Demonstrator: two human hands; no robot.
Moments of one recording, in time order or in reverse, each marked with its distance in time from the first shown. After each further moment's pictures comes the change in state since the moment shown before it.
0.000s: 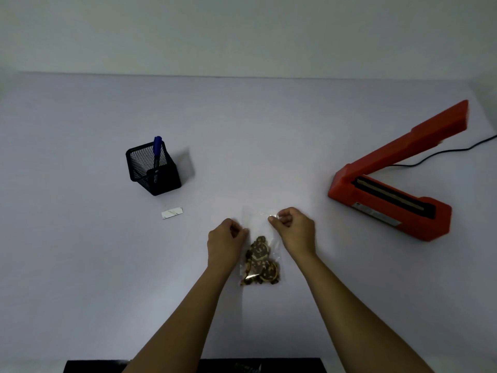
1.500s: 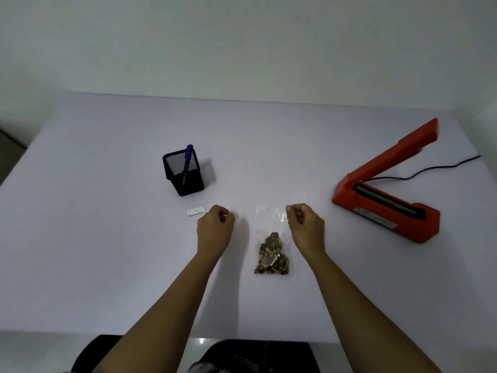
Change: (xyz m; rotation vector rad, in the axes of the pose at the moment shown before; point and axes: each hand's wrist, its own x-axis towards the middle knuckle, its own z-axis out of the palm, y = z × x) left_hand -0.018 0.004 -0.074 -0.114 0.164 0.063; right_hand -0.038 -0.039 -0.018 0.087 0.096 -0.145
